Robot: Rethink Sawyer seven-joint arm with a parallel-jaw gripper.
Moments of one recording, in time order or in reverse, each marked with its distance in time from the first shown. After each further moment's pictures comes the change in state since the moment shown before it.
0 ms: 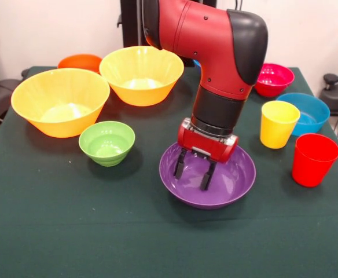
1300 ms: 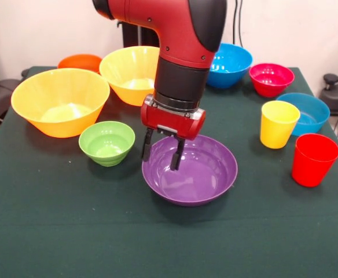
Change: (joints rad) arm -0.192 -0.172 0.114 0.033 -0.286 0.098 0.000
